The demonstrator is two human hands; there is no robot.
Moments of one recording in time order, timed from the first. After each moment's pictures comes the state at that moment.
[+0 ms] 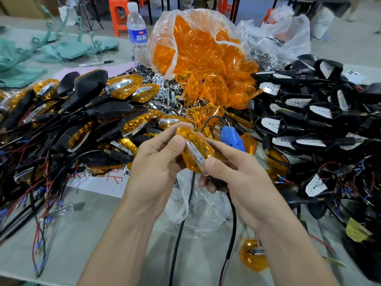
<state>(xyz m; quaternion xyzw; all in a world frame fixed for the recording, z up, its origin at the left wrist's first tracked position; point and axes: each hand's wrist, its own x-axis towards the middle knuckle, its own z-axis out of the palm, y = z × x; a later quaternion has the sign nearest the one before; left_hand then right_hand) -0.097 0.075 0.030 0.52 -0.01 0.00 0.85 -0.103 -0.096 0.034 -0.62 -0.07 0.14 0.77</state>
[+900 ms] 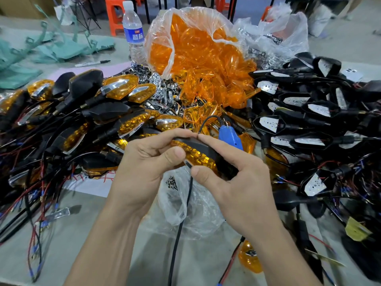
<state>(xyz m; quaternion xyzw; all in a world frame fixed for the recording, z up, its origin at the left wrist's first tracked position) -0.098 0.090 0.030 0.59 -0.07 0.01 0.81 -0.119 -0.090 0.036 -0.78 -0.11 -0.08 0.61</state>
